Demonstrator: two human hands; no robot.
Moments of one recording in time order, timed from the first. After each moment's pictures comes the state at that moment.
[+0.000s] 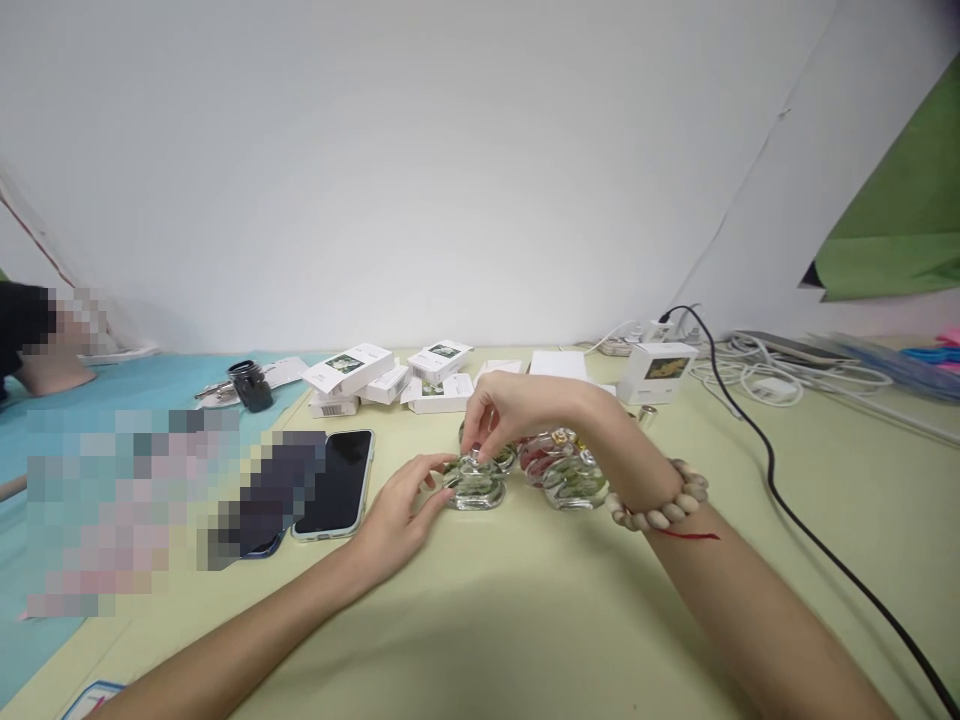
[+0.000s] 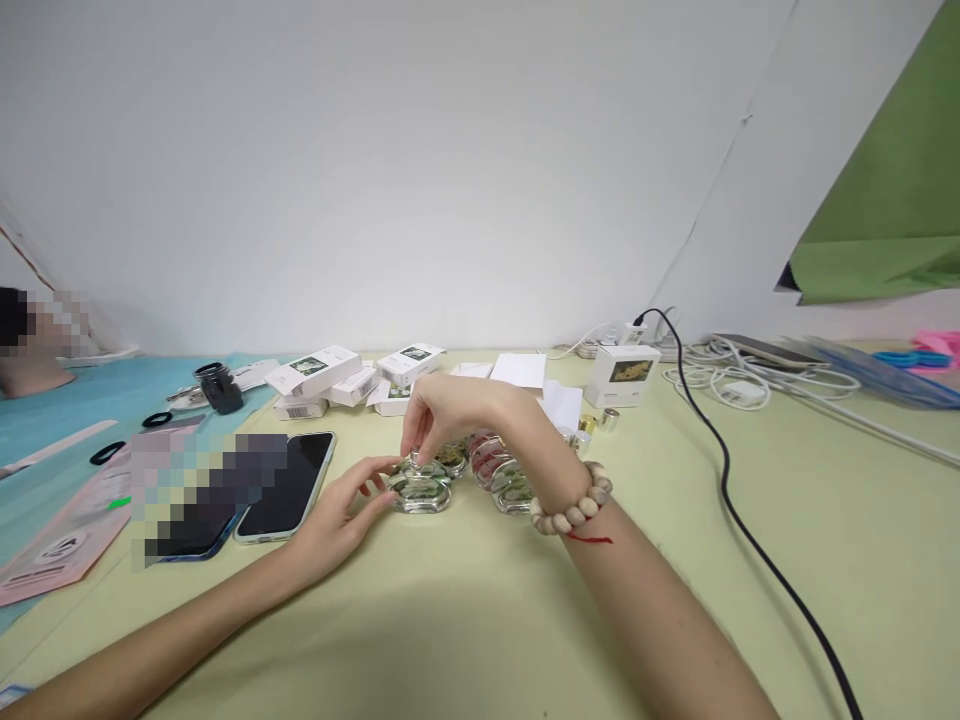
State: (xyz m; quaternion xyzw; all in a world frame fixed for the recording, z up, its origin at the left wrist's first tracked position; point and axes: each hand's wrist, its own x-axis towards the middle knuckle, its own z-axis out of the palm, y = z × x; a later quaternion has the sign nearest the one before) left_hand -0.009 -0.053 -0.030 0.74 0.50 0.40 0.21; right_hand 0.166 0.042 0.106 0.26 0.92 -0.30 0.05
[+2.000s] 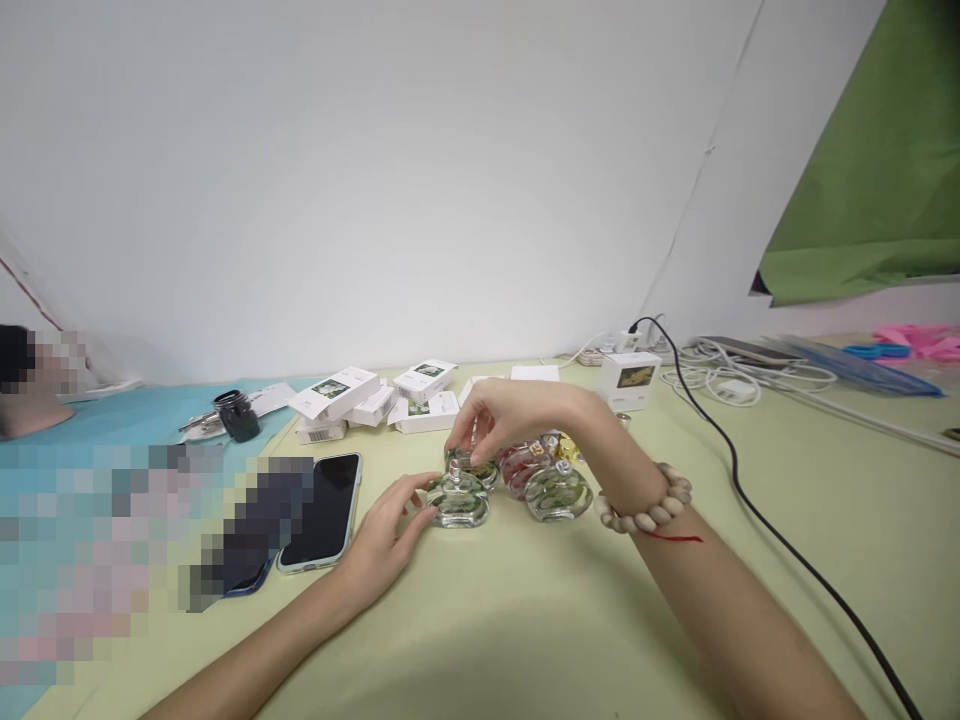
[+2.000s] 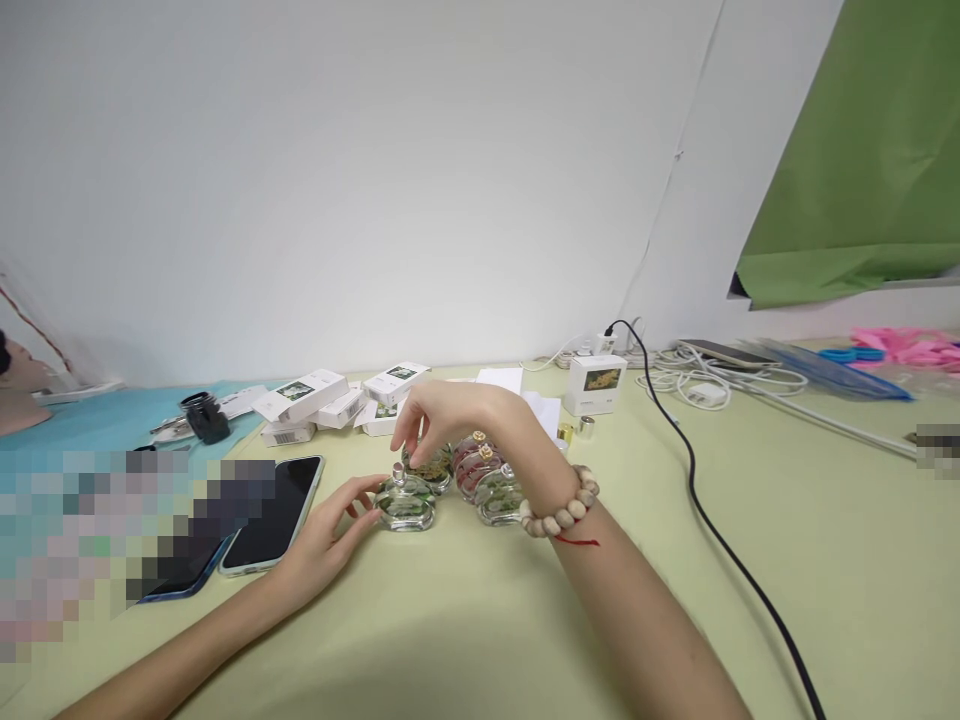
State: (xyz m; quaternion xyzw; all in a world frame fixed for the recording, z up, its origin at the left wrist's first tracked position) left_hand -0.010 -0.051 -0.030 0.76 0.49 0.38 0.20; right_hand 0.186 0.042 0.117 0.27 0.92 -0.27 0.01
